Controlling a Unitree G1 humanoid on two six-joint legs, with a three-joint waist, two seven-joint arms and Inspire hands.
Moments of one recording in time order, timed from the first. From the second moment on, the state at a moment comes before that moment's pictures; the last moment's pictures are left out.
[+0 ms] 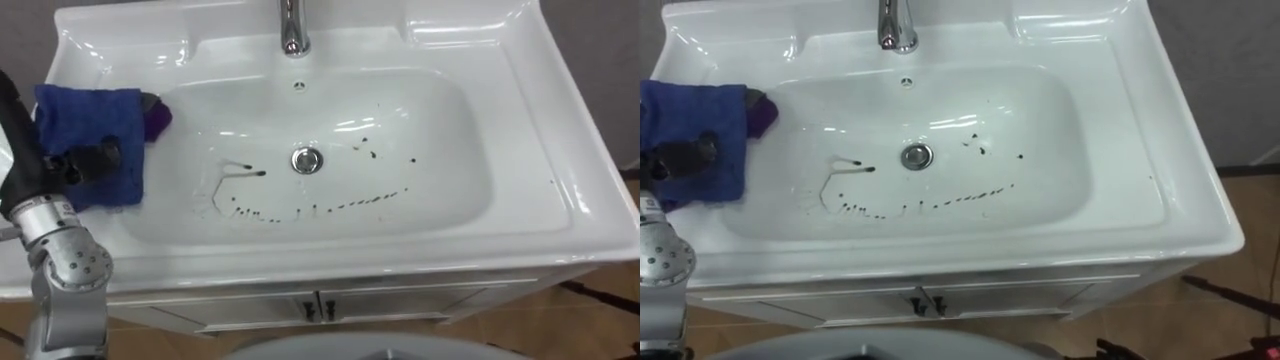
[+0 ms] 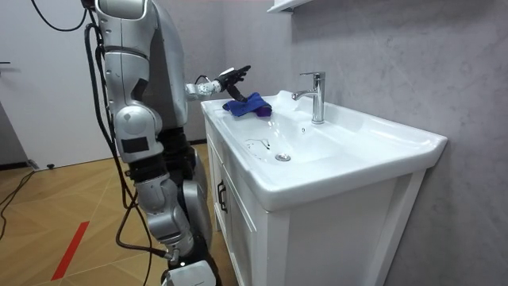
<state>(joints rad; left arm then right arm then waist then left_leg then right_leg) 0.25 0.26 0.29 0.05 0.51 -0.13 0.47 0.17 -0.31 -0.07 1.28 0.17 -0.03 0.24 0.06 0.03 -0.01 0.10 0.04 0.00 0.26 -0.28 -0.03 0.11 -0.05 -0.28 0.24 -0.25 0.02</state>
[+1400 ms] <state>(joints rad) 0.28 0.25 0.22 0.12 0.51 -0.13 0.45 0.20 -0.30 -0.06 1.24 0.25 -0.07 0.28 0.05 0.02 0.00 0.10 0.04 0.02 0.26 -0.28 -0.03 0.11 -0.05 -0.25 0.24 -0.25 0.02</state>
